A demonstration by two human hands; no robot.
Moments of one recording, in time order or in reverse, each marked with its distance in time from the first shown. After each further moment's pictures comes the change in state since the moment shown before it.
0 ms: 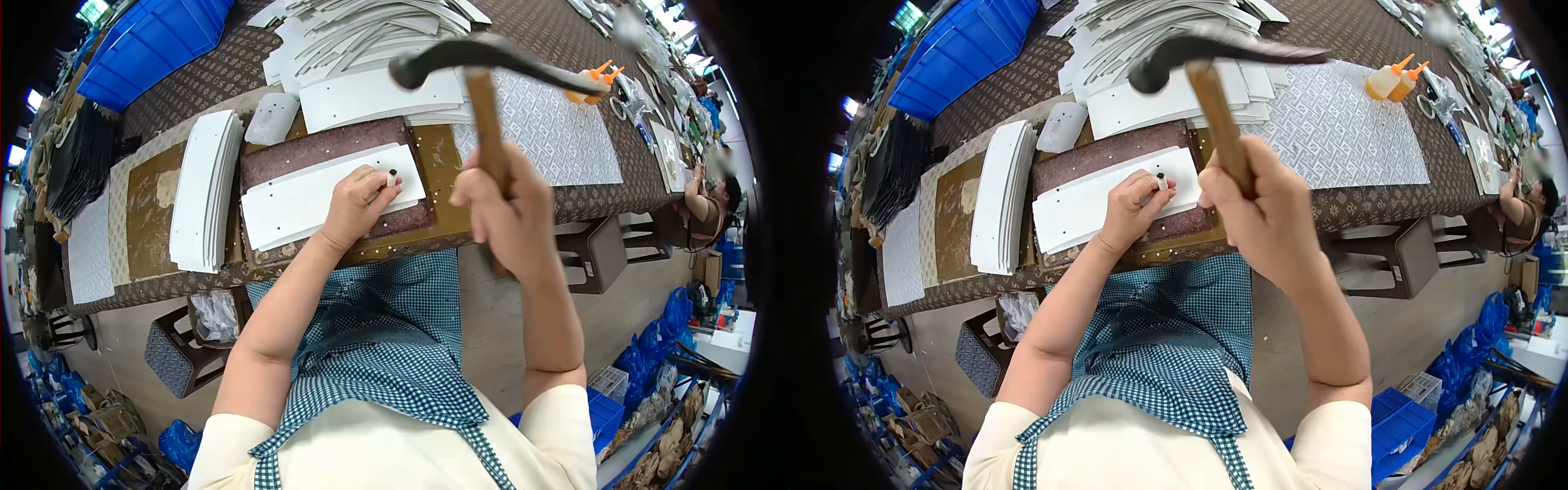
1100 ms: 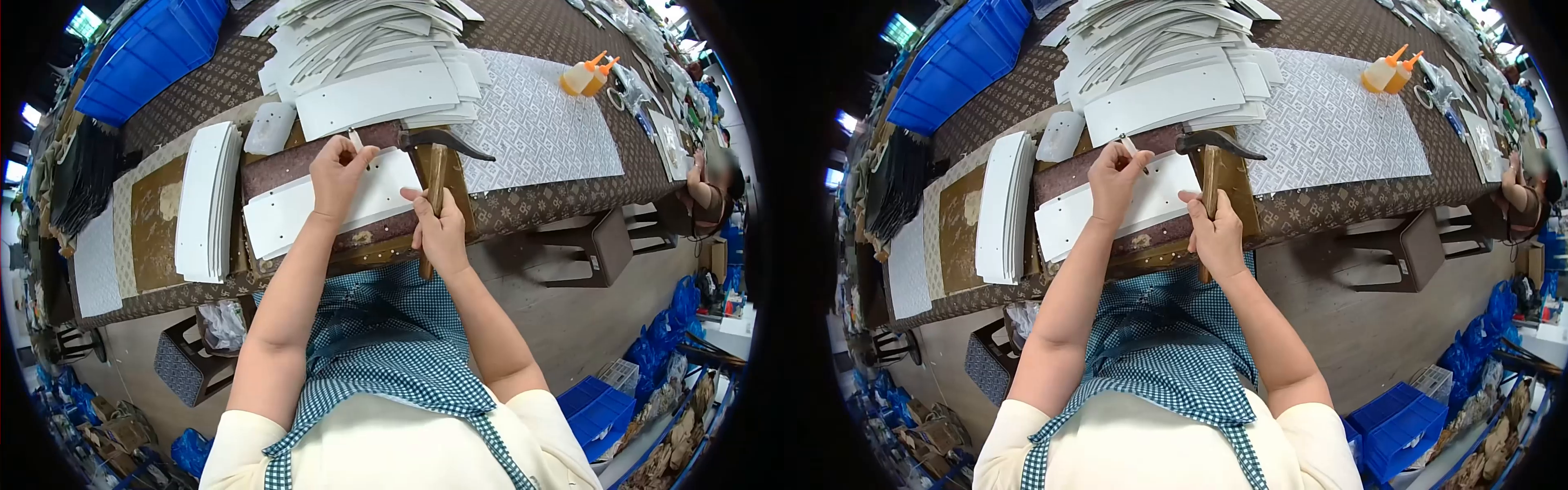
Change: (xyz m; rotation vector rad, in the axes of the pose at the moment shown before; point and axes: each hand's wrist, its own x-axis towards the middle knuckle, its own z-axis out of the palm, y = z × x) left_hand 0.032 -0.034 -0.010 -0.133 0.173 -0.506; right_hand -0.019 0.136 0.072 0.284 0.172 0.286
